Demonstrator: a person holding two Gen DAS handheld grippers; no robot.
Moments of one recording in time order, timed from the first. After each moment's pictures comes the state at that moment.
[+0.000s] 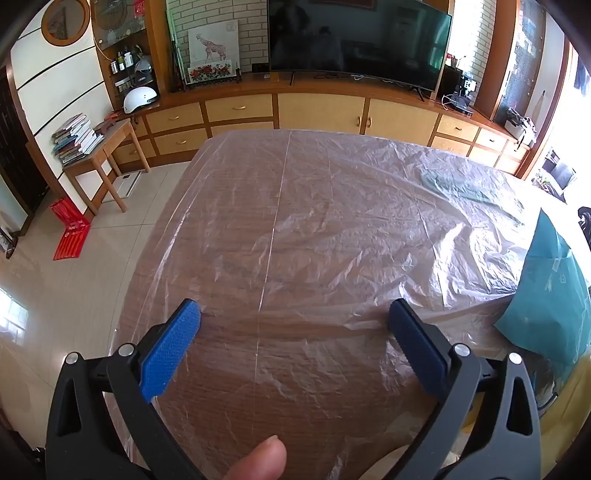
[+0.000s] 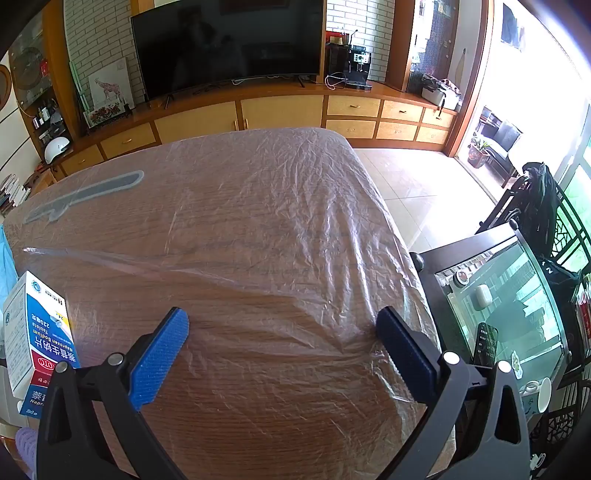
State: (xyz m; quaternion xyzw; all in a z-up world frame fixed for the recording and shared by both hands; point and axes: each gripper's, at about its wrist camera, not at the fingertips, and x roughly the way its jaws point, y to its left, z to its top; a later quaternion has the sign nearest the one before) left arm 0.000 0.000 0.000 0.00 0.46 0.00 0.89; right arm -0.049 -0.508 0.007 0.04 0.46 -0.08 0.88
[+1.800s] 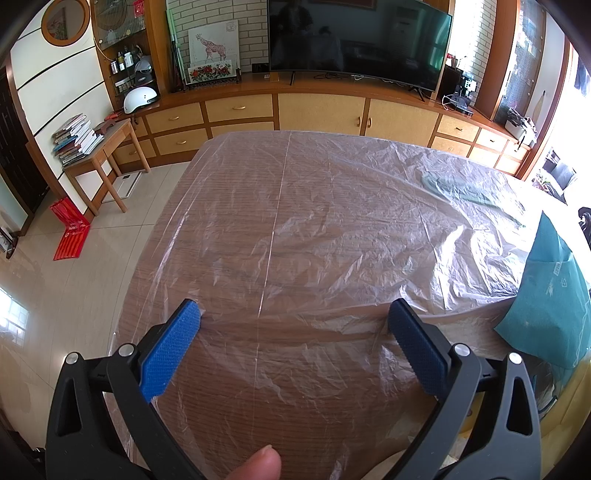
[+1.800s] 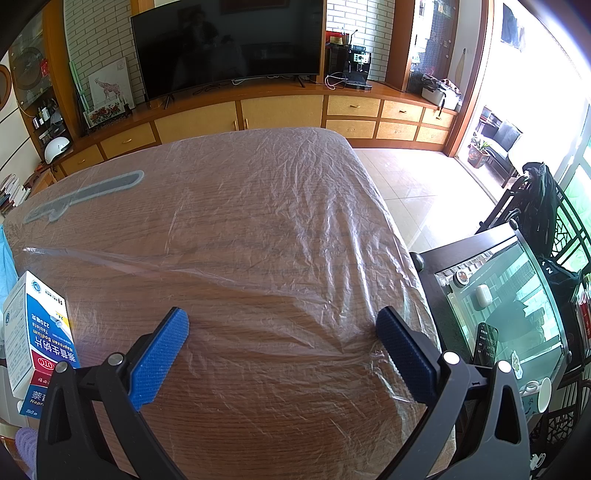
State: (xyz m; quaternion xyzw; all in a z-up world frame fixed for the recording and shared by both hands) left arm 0.000 0.000 0.000 0.00 0.46 0.00 0.89; right arm -0.049 -0.507 0.008 0.04 0.46 -0.08 0.88
